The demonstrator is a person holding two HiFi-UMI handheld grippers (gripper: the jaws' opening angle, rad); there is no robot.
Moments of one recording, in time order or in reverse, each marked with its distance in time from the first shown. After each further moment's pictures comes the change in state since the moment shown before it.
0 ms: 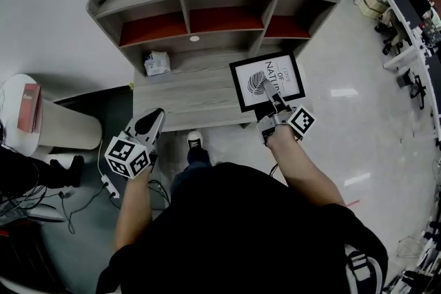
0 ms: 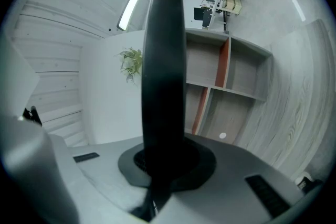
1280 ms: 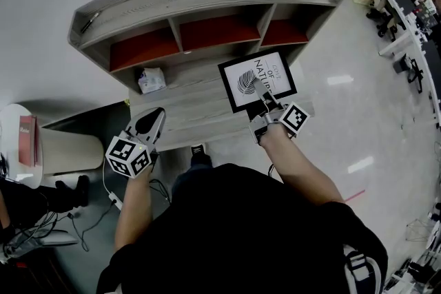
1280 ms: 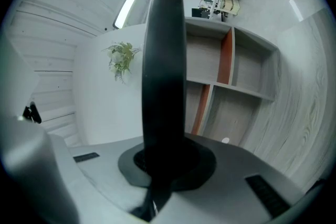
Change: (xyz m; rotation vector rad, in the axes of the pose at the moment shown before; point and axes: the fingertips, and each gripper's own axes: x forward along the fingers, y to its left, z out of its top) left arm 0.072 0.056 0.029 0.020 0.038 -0.084; right arm 0.071 -0.019 0.009 0.004 -0.025 -0.028
